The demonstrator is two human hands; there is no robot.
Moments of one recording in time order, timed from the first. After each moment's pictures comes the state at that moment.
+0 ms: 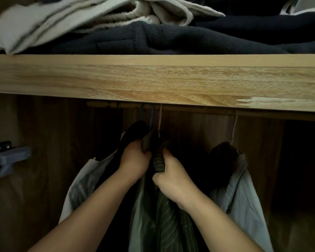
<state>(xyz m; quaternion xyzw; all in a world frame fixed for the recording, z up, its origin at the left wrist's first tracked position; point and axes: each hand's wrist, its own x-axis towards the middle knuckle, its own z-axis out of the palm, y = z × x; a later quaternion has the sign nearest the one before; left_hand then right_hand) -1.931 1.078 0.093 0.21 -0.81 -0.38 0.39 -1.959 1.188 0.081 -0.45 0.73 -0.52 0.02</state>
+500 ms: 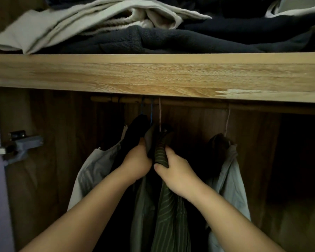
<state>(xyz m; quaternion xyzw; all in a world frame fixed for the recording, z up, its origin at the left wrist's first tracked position) -1.905 1.108 0.084 0.20 -0.88 -0.33 0.28 -1.953 1.219 0.075 -0.42 0.81 -0.40 -0.03</state>
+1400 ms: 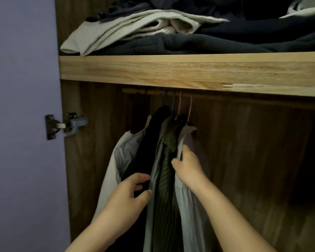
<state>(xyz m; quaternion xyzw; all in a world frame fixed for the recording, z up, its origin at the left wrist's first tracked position) -1.767 1.172 0.022 0.25 -0.80 -0.48 0.26 -1.931 1.229 0.055 -0.40 0.80 -0.44 0.06</state>
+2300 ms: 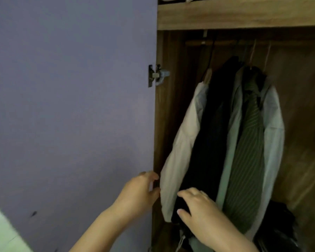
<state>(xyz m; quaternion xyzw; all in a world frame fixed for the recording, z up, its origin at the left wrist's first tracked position) -1.550 1.126 -0.077 0.33 -0.90 -0.23 0.16 -1.662 1.249 -0.070 -0.52 0.83 -0.11 0.16</state>
